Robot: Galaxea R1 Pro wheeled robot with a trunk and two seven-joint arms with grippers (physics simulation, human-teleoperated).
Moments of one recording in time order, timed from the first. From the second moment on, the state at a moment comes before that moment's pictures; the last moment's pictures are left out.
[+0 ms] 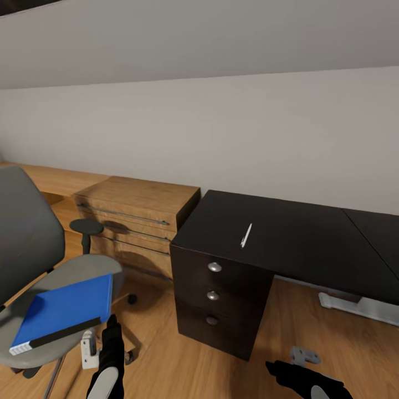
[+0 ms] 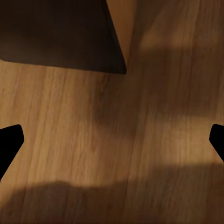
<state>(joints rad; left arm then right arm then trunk) -0.07 -0.11 -0.07 -1.34 1.47 -0.53 0.33 -0.11 -0.30 0.34 -1.22 -0.80 0.51 -0.29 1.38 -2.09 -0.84</state>
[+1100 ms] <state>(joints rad) -0.06 -0.11 -0.04 -1.34 1.48 -0.53 0.31 -0.11 -0.31 0.33 -1.09 -0.78 0.51 -0.29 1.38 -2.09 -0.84</state>
